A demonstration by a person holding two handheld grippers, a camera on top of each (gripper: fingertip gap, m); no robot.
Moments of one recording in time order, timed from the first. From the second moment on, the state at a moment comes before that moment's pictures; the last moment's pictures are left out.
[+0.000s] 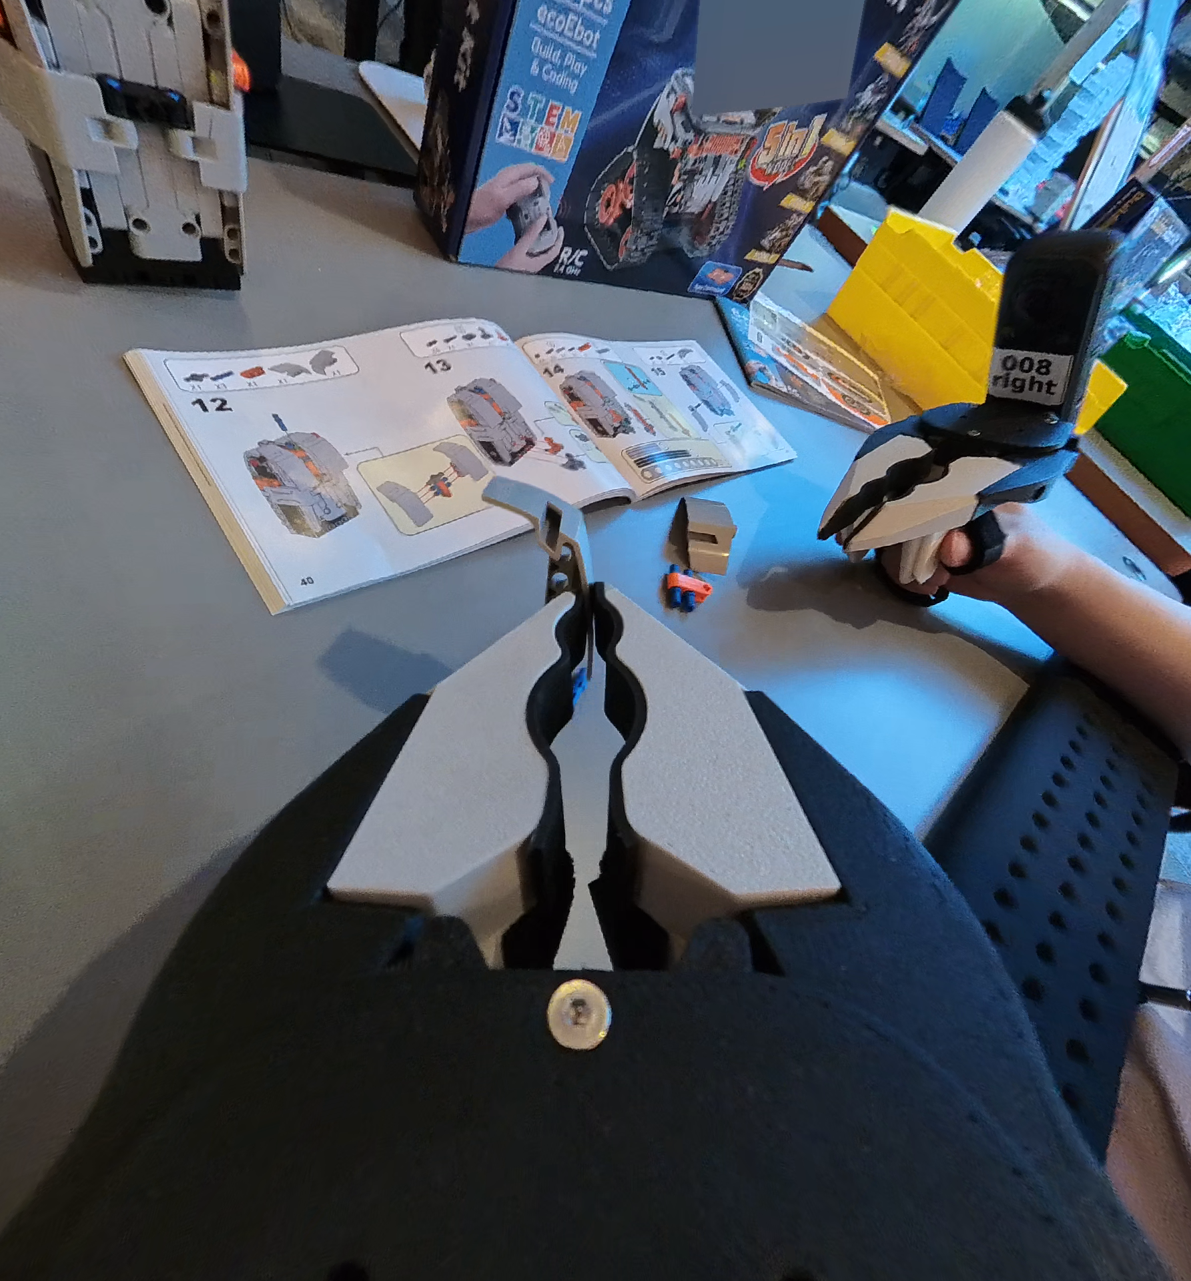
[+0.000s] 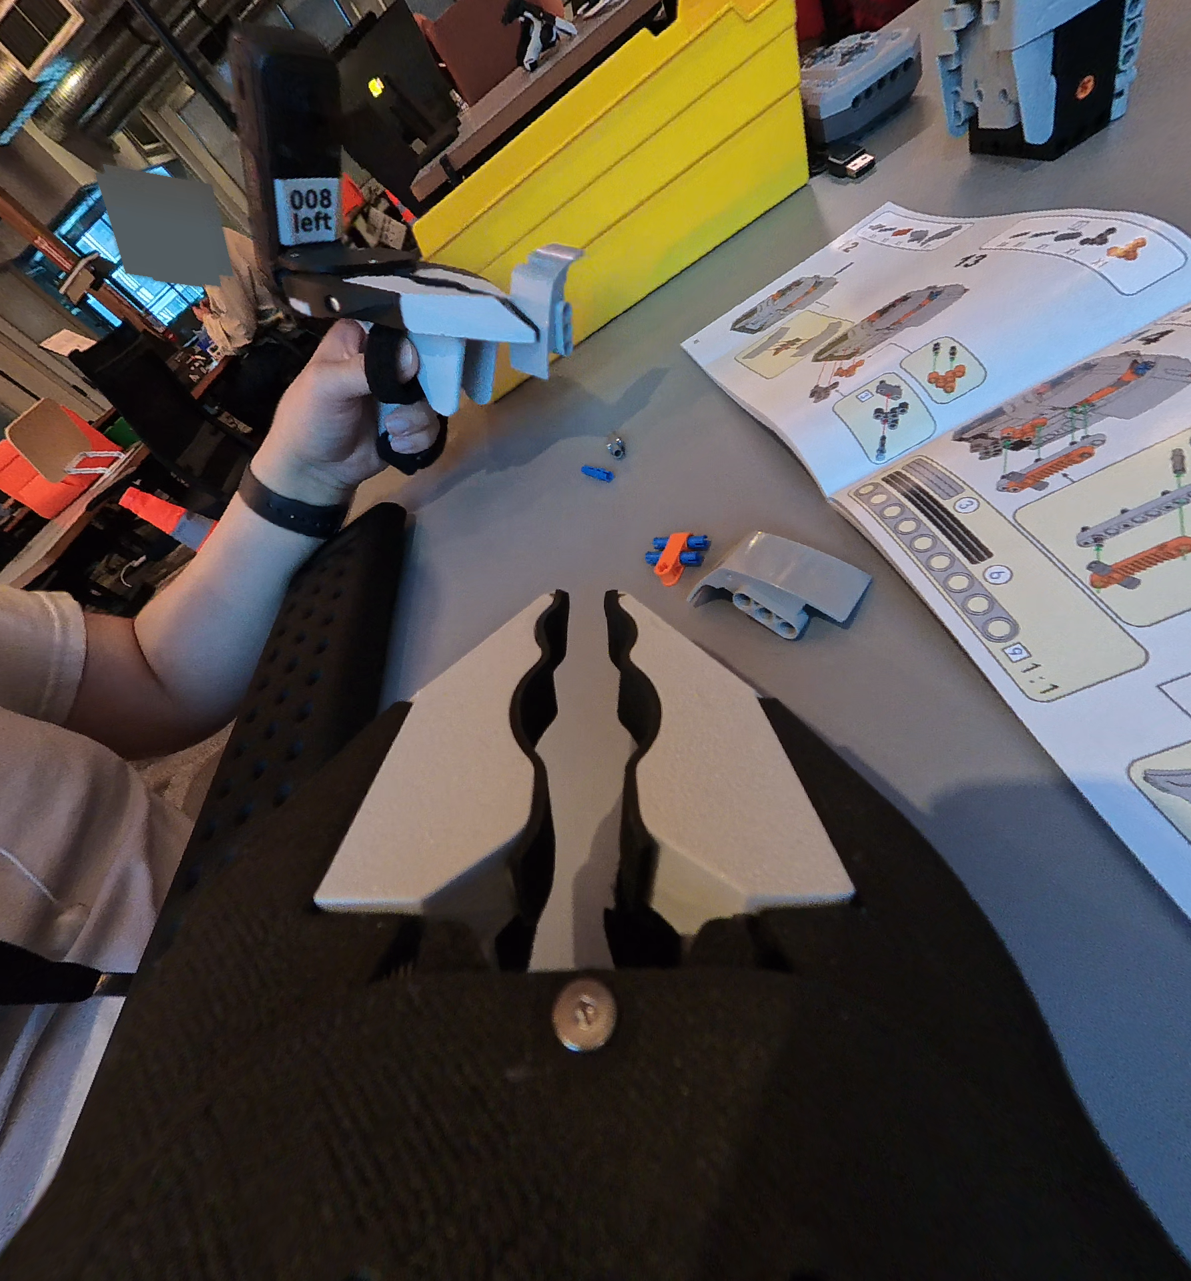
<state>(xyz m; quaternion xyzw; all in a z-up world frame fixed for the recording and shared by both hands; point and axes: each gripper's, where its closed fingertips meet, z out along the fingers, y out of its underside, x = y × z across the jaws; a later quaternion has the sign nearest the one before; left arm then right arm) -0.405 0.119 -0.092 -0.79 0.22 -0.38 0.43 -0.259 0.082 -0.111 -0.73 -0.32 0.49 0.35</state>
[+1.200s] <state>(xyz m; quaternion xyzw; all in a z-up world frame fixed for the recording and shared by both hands) -0.431 0.057 -0.022 -0.71 0.22 -0.43 0.51 -0.404 0.126 -0.150 -0.74 -0.55 0.27 0.28</state>
